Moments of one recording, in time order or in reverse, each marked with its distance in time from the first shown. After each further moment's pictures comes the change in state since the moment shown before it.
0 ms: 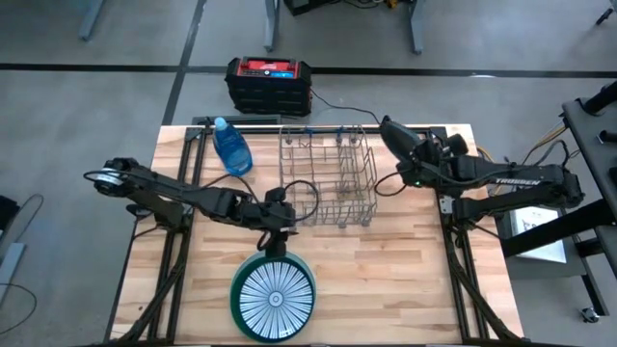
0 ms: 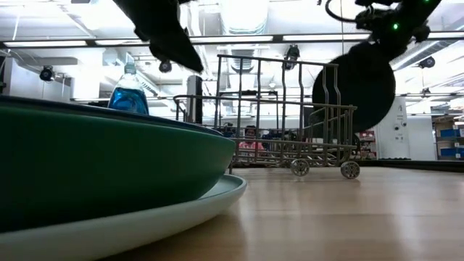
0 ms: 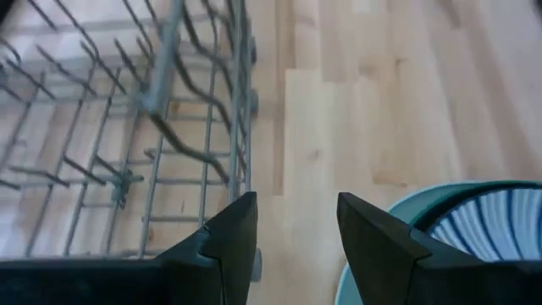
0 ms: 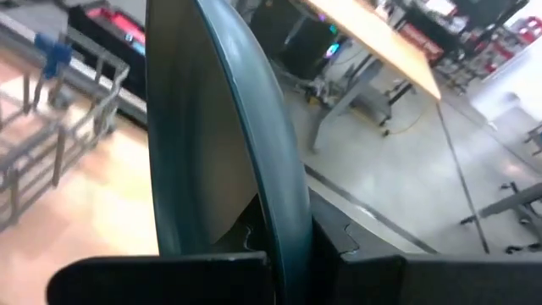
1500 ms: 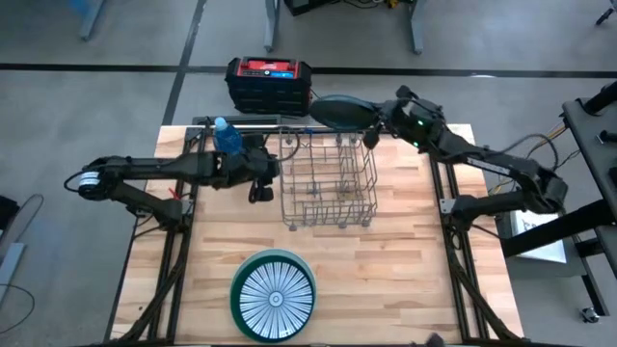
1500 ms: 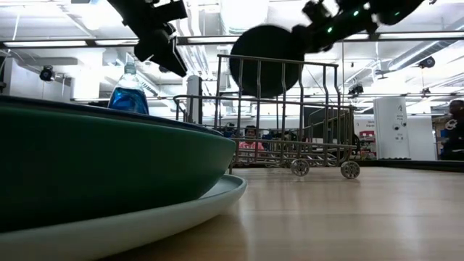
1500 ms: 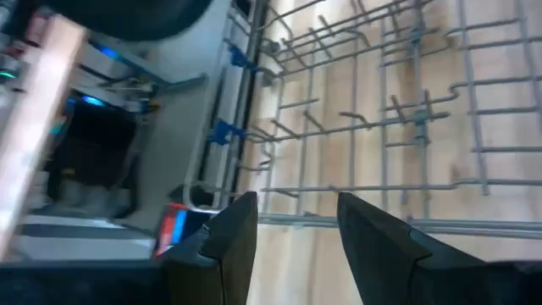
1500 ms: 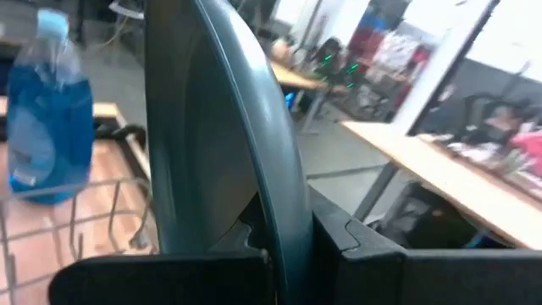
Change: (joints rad) left arm 0.342 -0.164 -0.005 -0.128 -0.271 0.514; right arm -0.496 0.271 0.011 1.305 -1.032 -0.918
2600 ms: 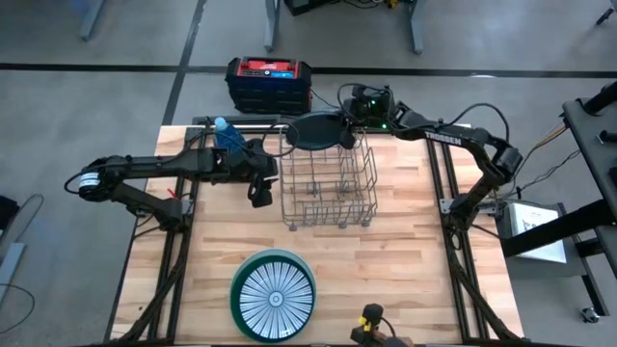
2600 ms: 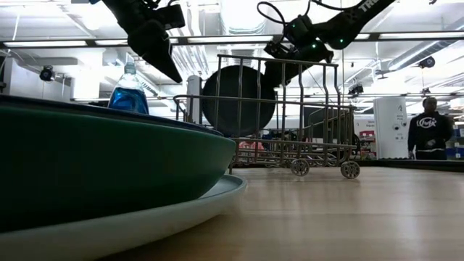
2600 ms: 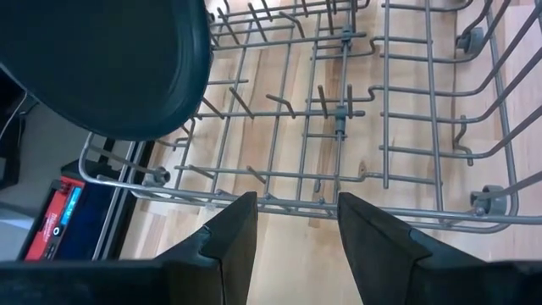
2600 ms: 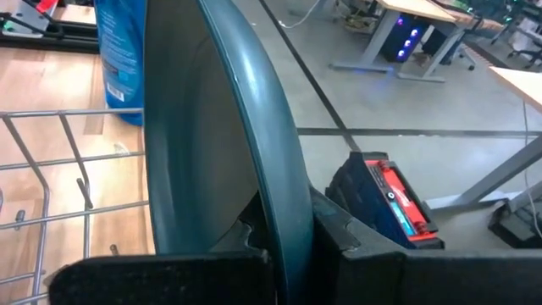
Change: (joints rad) left arm 0.039 0.000 -0.001 -0.089 0.221 -0.211; right arm -0.055 0.425 0.300 -0.192 -0.316 -0.061
